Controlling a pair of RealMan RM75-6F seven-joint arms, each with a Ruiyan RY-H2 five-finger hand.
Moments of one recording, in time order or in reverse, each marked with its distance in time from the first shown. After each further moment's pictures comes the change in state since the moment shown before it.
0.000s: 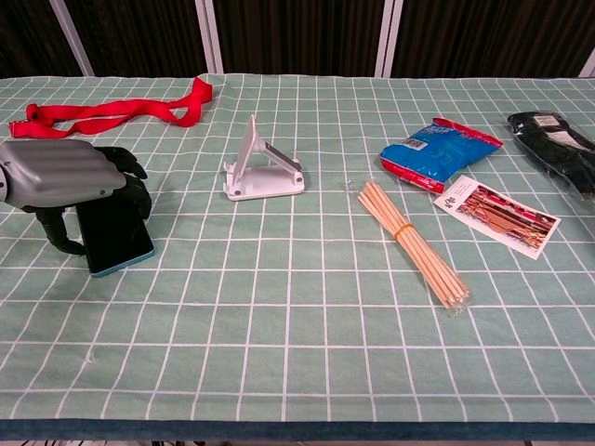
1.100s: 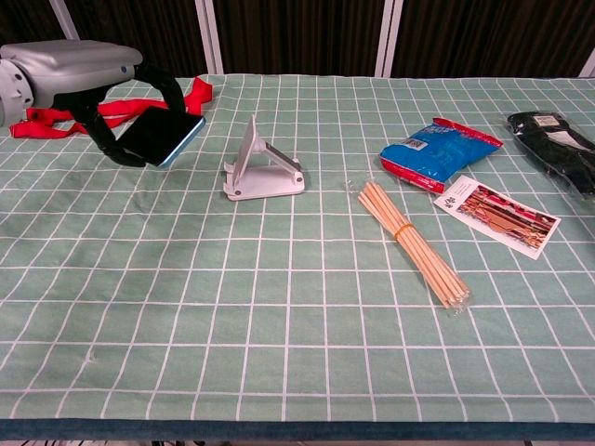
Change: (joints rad) left arm 0.001 -0.006 -0.232 -0.212 -0.286 0.197 -0.015; right arm -0.002 0.006 -0.001 -0.002 -0.004 -0.003 0.023
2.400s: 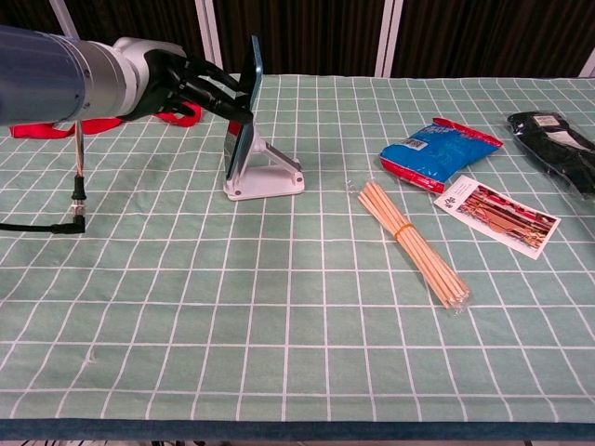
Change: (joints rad) left arm -0.109 -0.213 -0.362 -0.088 -0.804 0.038 -0.164; right arm 0.002 0.003 0.001 -0.004 0.009 -0.010 0.005
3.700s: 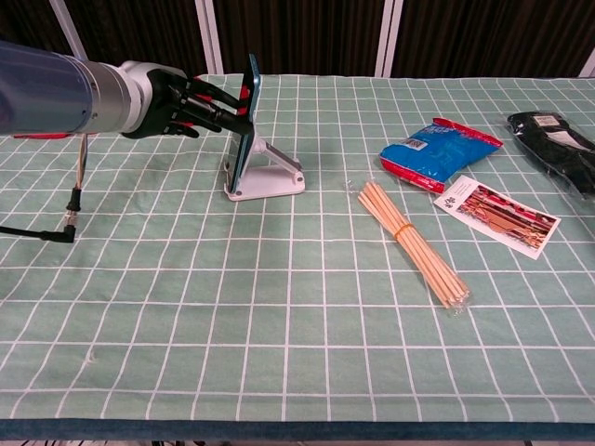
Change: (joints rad) left arm -0.037 0.009 0.043 0.107 -0.054 -0.125 -0.145; right arm 0.001 0.003 0.000 -0.007 0.010 -0.009 -0.001
